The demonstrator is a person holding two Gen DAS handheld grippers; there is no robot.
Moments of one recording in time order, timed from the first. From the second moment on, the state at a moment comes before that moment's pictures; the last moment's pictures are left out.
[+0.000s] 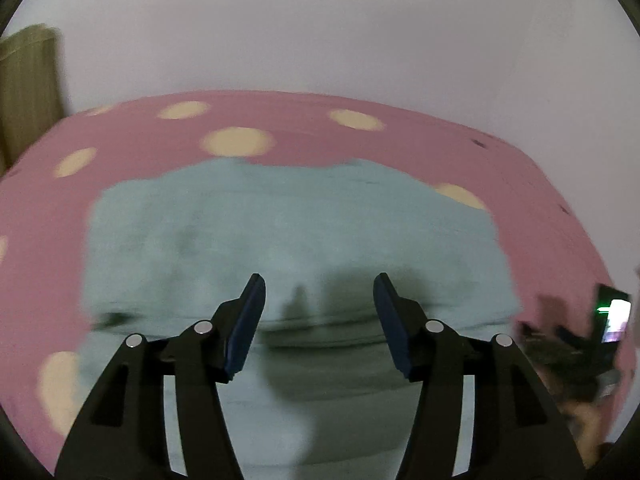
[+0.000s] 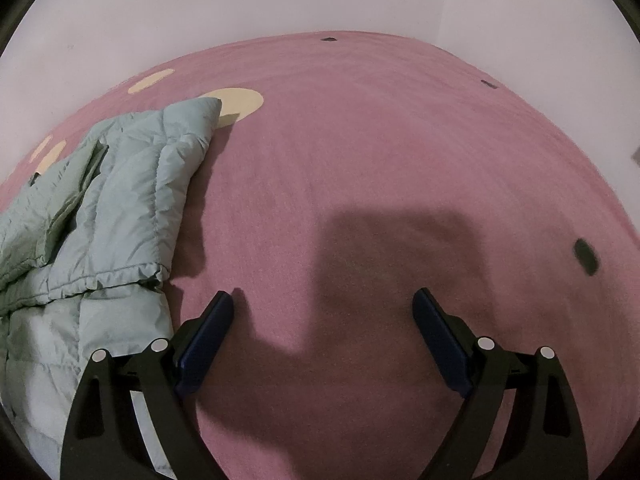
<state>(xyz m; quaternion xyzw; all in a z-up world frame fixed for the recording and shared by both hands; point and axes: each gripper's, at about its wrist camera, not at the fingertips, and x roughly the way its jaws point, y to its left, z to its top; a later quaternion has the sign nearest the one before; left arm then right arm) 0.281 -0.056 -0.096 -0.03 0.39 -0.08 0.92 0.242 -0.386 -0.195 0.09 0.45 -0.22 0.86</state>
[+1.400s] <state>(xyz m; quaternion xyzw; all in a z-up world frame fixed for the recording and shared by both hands) 0.352 0.097 -0.182 -0.04 0.46 0.08 0.88 0.343 -0.294 -0.199 0.12 0.50 -0.07 0.86</state>
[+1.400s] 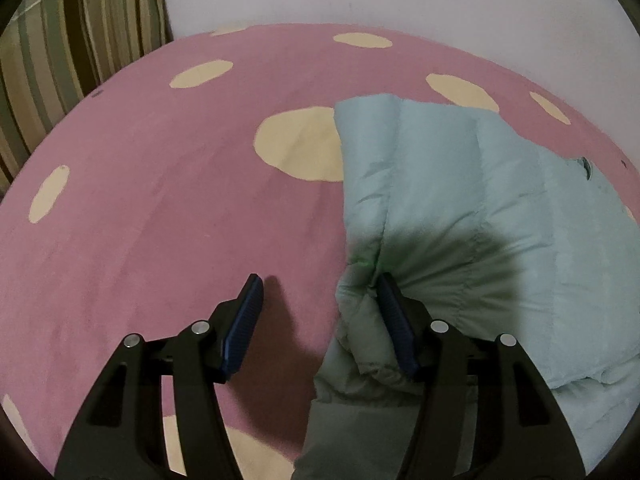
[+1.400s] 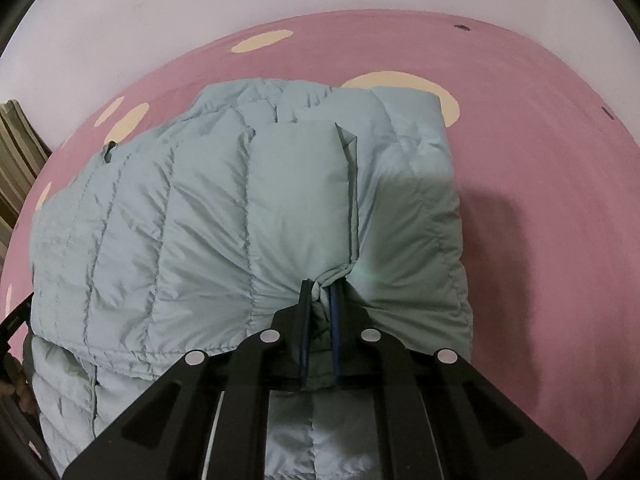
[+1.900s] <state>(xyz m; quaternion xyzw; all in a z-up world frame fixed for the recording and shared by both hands) 0.396 0.042 -0.158 -0.04 0.44 0.03 0.90 0.380 -0.283 -0.164 0.11 0.47 -0.09 0.87</state>
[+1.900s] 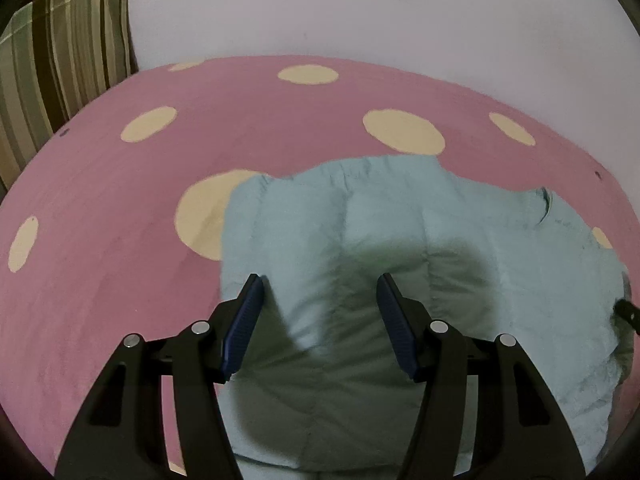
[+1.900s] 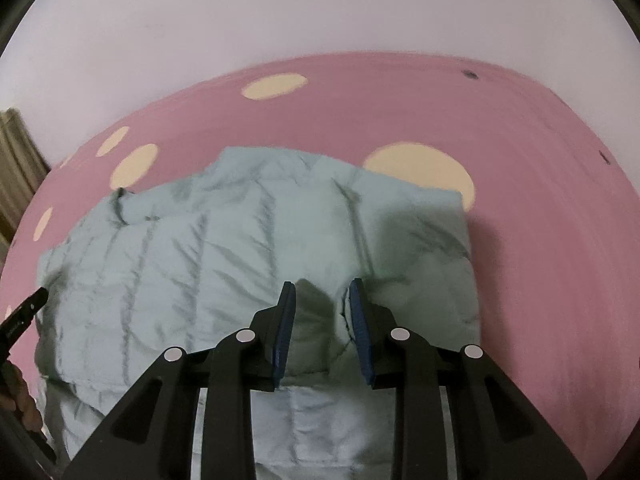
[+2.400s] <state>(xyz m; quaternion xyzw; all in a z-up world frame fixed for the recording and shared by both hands) 0.385 0.050 -0.162 -0.03 0.43 0.03 0.90 0.311 -0.304 -0.168 0.08 0.46 -0.12 0.87</state>
